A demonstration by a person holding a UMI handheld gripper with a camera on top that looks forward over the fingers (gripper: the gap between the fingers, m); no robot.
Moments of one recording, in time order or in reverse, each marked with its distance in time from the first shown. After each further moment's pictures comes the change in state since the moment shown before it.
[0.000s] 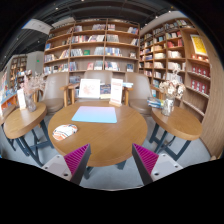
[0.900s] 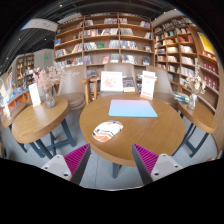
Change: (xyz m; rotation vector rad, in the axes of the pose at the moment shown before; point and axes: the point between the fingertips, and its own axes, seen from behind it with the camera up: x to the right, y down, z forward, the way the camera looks) arm -0.199 0.014 0.021 -0.071 -0.129 0.017
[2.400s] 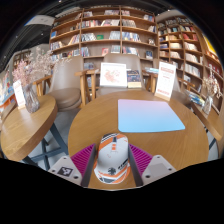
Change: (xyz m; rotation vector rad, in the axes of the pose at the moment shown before) arm -0.030 -0.037 0.192 -0.058 0.025 -0.007
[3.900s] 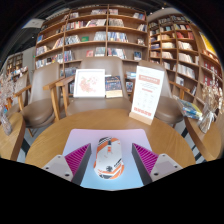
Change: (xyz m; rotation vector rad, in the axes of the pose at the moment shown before) arm 0.165 -0.116 0.111 0.020 0.089 0.023
